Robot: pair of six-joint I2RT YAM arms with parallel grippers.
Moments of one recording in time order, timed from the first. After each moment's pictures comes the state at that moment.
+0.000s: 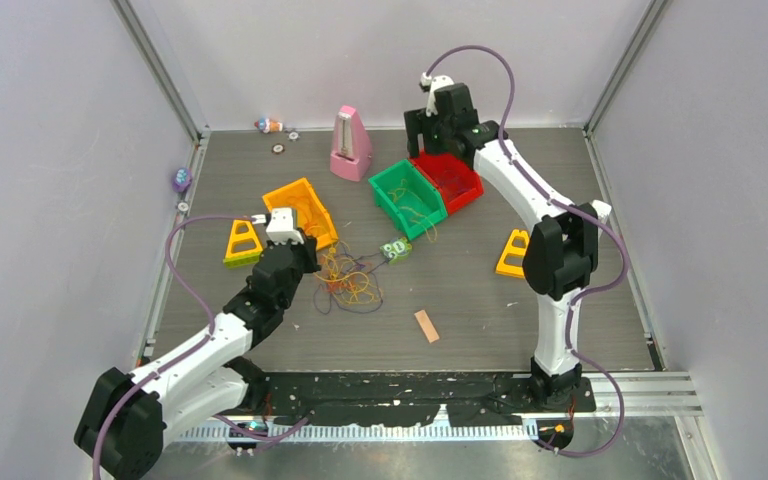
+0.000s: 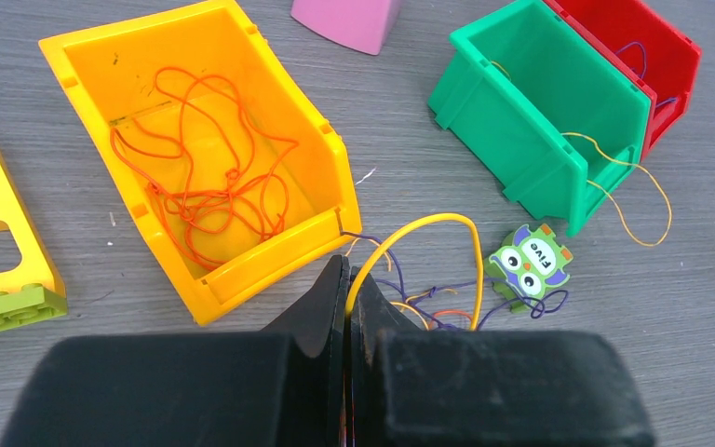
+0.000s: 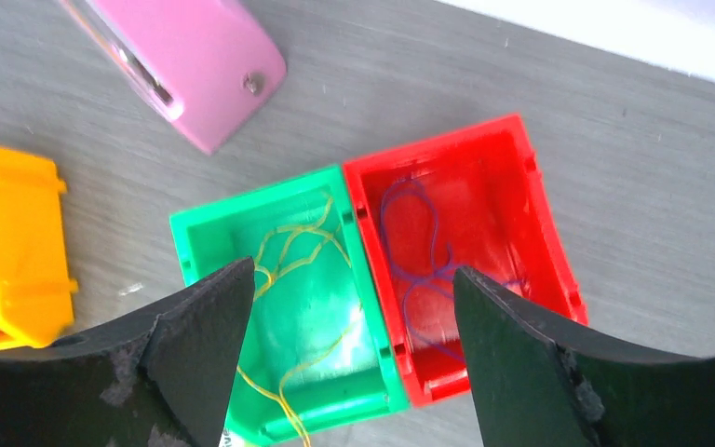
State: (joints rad) left arm -0.55 0.93 0.39 0.29 -0.38 -0.34; right arm 0.43 2.01 1.89 -0.49 0.05 0.09
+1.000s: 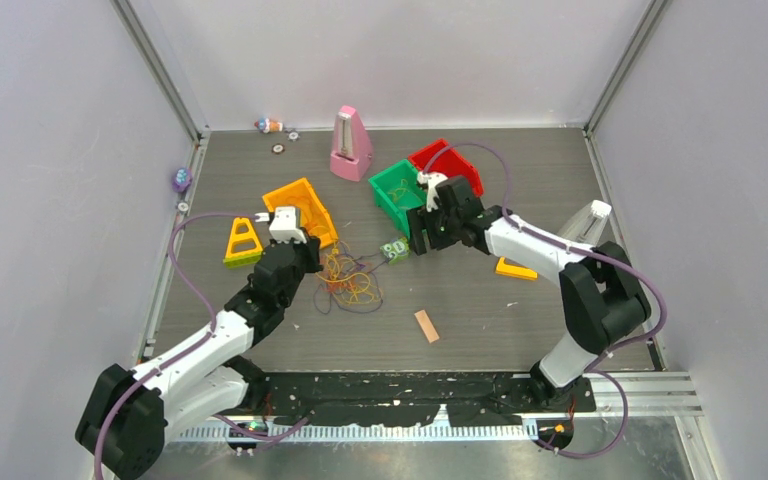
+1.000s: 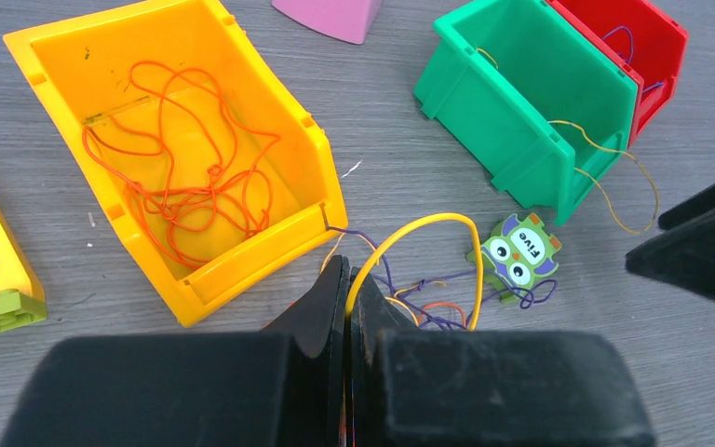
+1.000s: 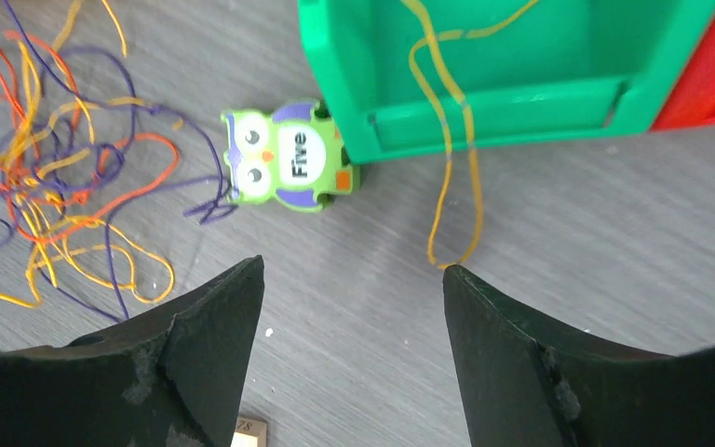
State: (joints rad) left arm -0.55 0.95 0.40 0.29 -0.35 -0.34; right arm 0.52 1.62 1.08 -0.26 -0.11 0.15
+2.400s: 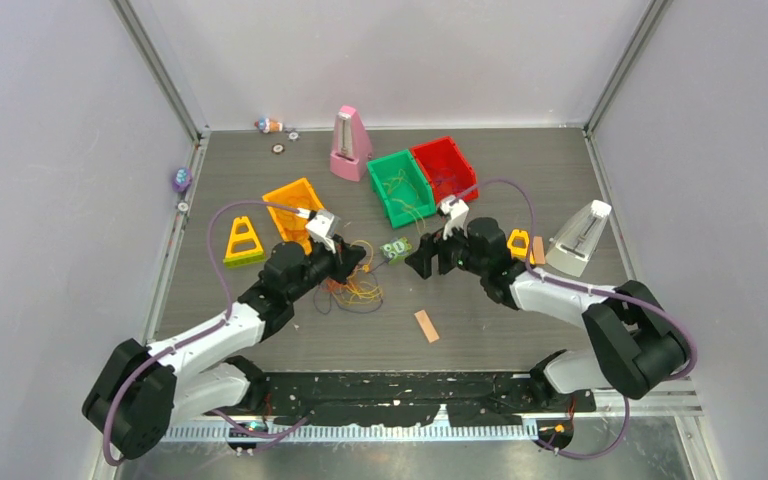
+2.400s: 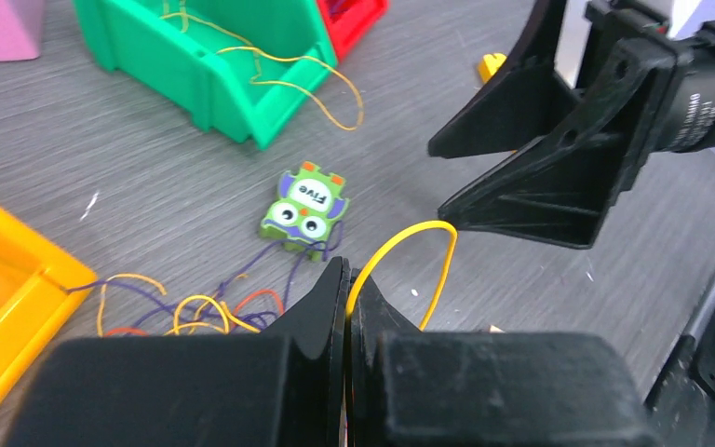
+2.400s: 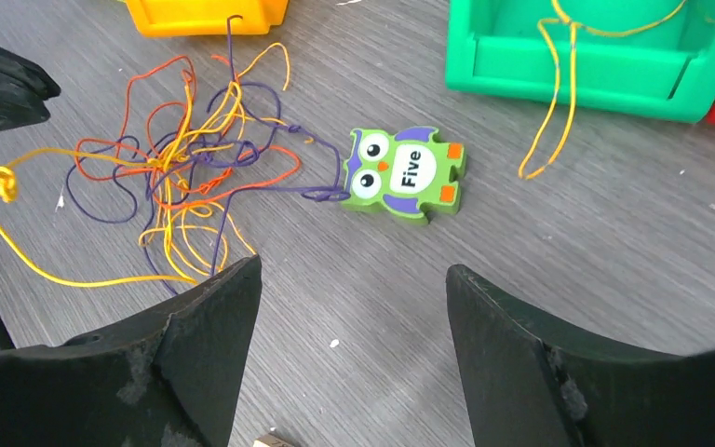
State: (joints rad) left arm -0.60 1.06 0.41 0.47 0.13 -0.28; right arm 0.55 1.37 0.60 0.37 -0.29 0.20
